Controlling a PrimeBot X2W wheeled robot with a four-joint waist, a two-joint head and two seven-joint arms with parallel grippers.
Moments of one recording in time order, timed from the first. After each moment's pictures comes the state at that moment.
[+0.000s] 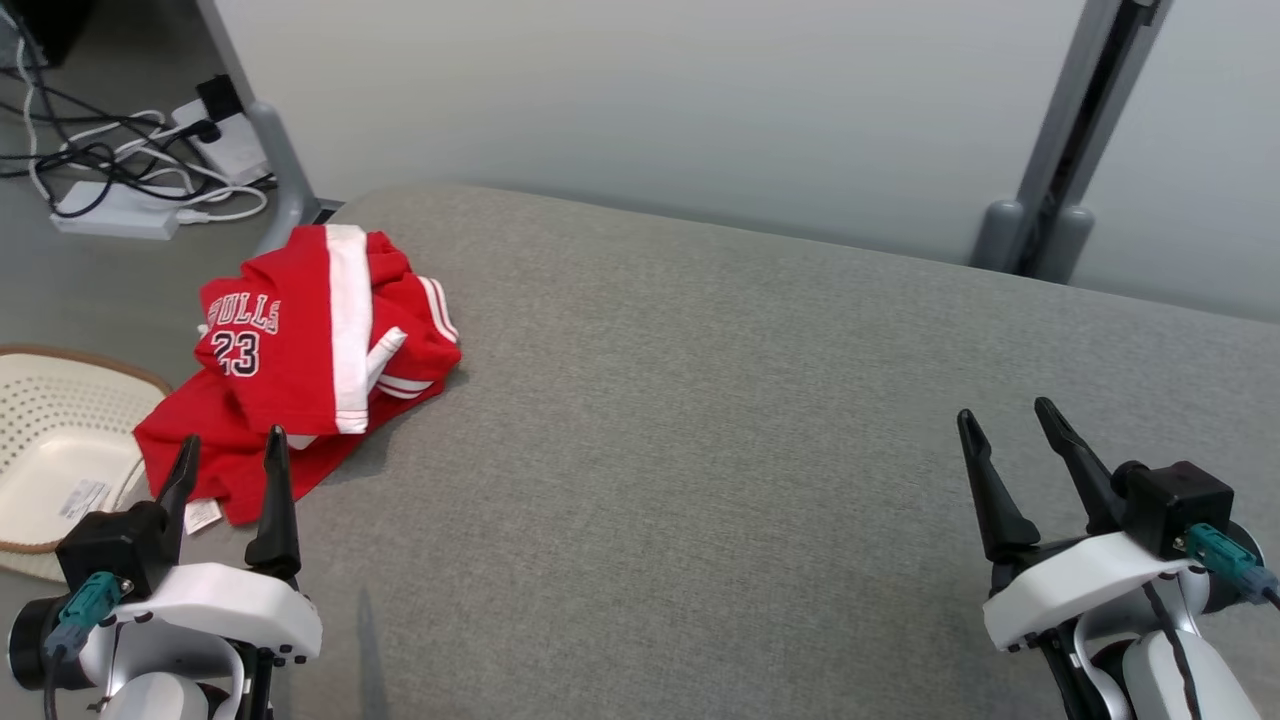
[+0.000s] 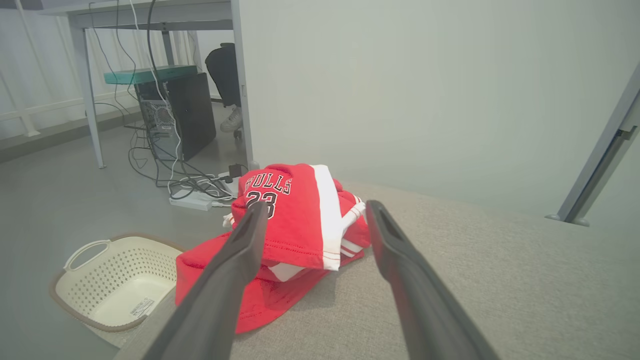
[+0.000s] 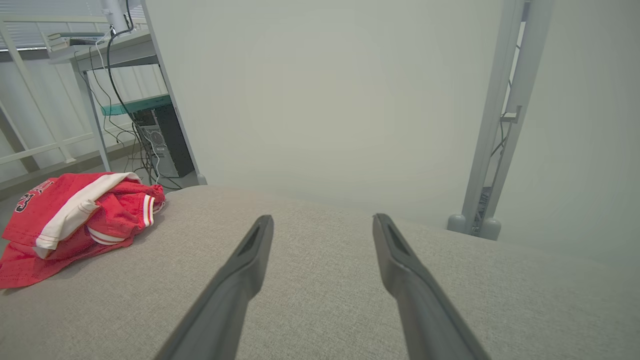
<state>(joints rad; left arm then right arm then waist) -0.12 0.30 -0.16 0.17 -0.46 0.18 -0.13 -0.16 -0.10 0.09 0.20 0.22 0.13 -0.10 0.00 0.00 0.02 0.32</state>
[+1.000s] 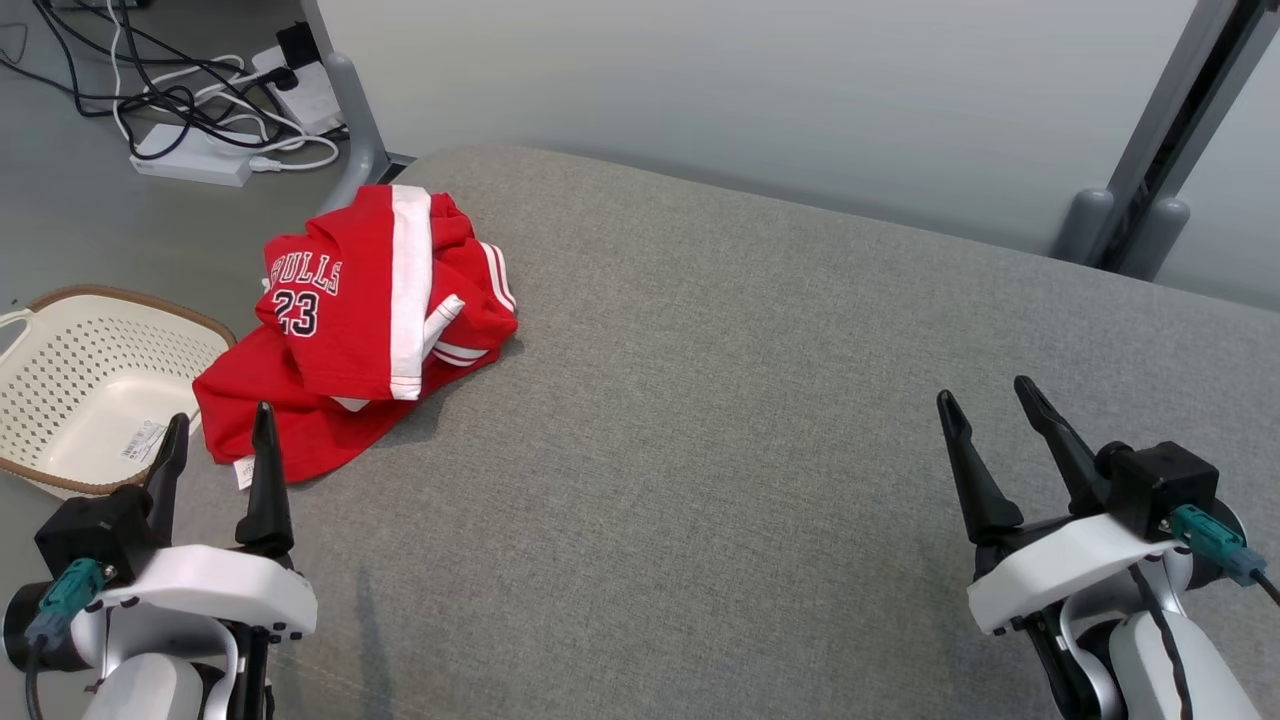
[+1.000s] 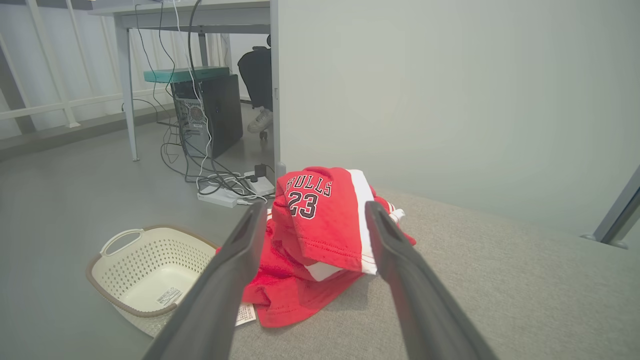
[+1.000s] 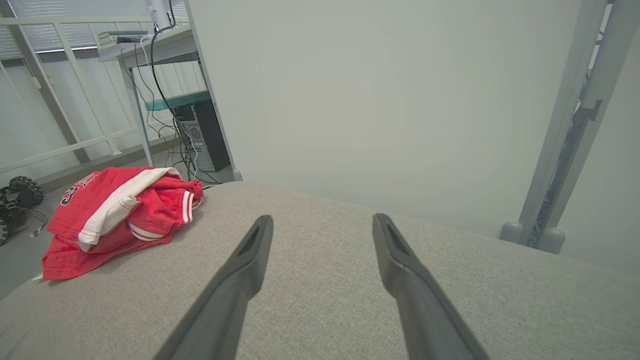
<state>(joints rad) -0.13 0.30 -0.16 0.17 -0.49 0.19 -0.15 -0.20 -0.10 0.12 0.20 0.23 0.13 -0.10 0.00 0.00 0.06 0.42</state>
